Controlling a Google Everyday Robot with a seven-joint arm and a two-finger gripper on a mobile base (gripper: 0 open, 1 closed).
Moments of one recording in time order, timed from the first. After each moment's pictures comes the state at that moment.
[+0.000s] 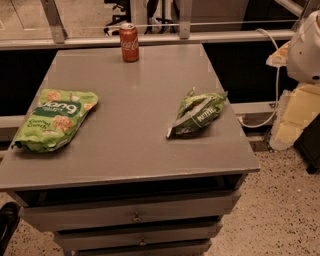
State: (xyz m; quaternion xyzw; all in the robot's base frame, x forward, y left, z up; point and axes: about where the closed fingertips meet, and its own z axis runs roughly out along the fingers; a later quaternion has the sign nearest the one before) arm 0.438 -0.217 0.976 -0.60 0.78 -0.03 0.16
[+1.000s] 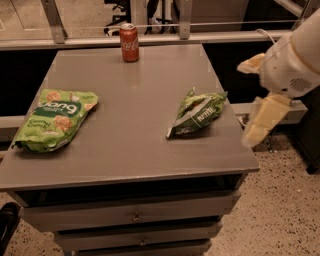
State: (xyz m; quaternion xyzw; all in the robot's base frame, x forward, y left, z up) arm 0.480 -0.185 0.938 -0.64 0.73 0.03 0.23
